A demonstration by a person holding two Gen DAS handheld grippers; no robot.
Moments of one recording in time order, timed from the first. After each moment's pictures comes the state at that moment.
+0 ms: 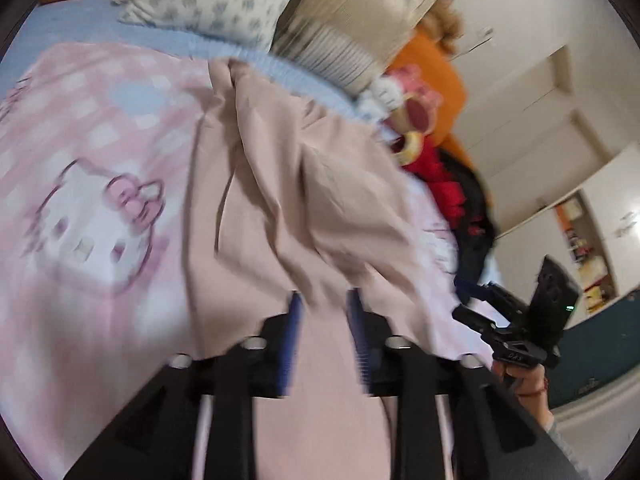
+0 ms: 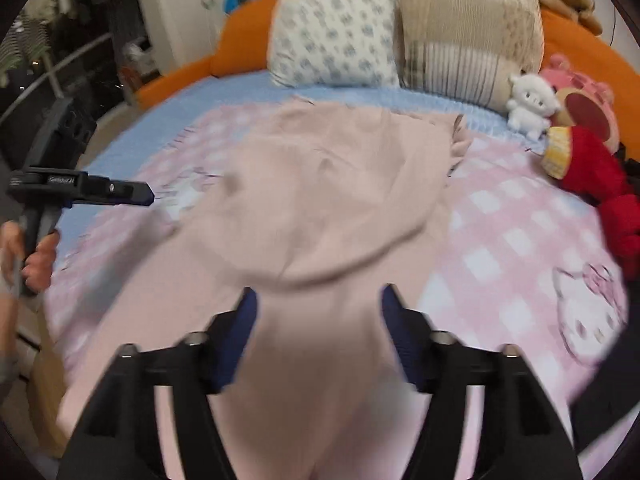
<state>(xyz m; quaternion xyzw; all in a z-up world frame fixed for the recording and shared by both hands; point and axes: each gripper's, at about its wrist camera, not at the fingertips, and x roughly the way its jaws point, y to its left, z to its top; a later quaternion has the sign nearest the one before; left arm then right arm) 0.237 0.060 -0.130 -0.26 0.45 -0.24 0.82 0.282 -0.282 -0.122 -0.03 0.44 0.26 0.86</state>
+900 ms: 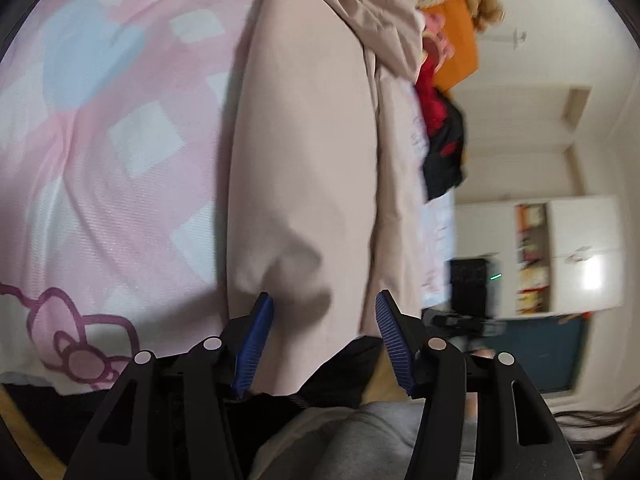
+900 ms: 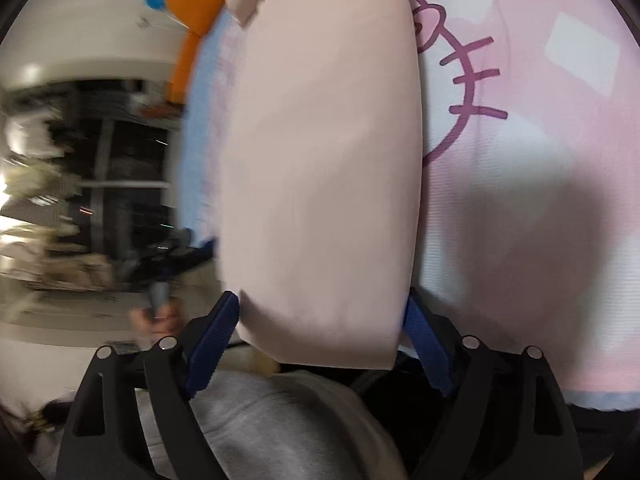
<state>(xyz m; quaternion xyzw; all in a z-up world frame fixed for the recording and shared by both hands) 0.053 0.027 -0.227 -0.36 0.58 -0.26 0.69 0.112 -0.301 -0.208 0.29 0.67 0.29 0.62</state>
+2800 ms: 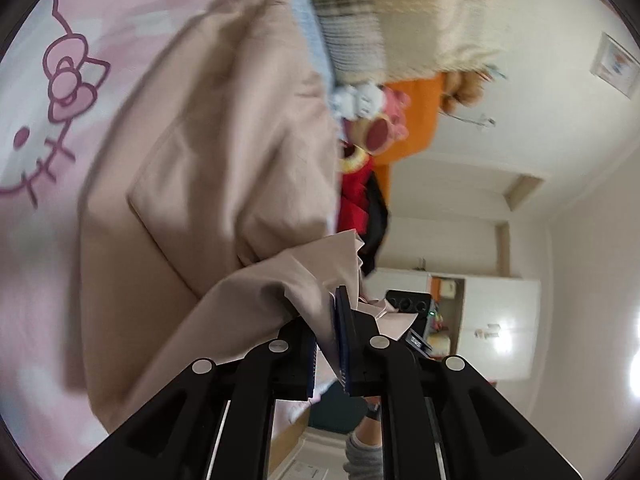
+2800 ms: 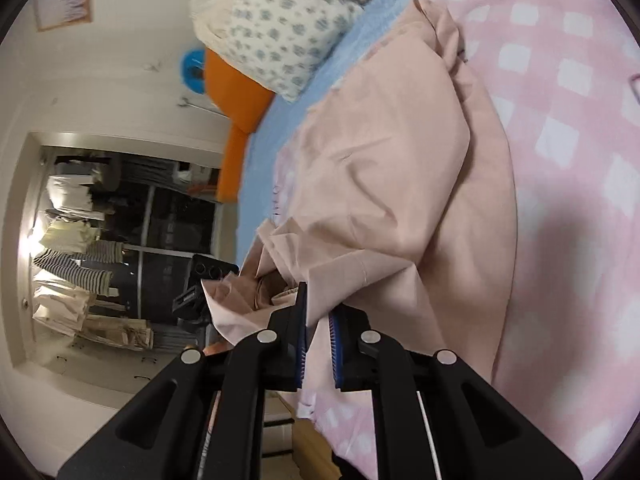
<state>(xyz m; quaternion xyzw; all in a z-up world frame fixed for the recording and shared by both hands) 0.347 0.067 -0.181 -0.54 0.50 -0.30 0.60 0.392 -0.334 -0.127 0.40 0.57 0.30 0.65</state>
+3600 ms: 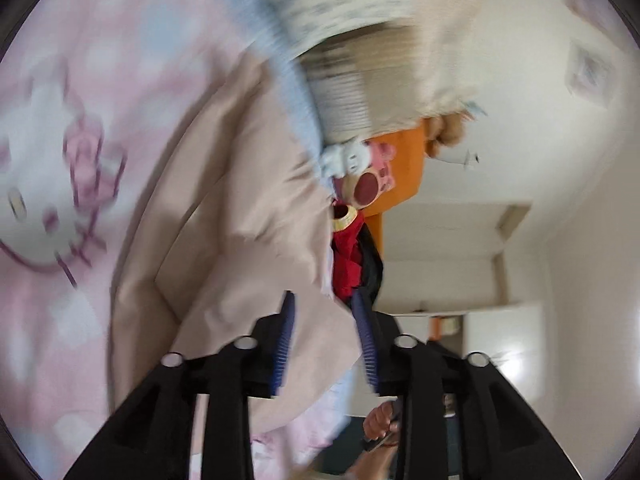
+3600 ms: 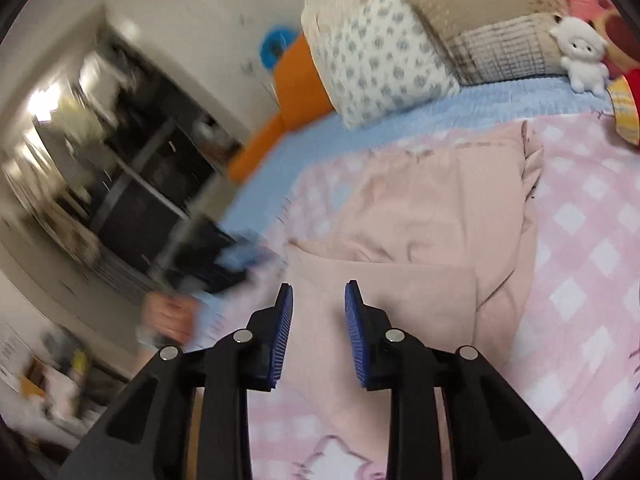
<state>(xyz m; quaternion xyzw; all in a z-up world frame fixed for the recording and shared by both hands) 0.343 0.106 -0.137 -0.52 0.42 -0.27 0.70 0.389 -0.284 -0.060 0.18 0.46 0.38 0.78</state>
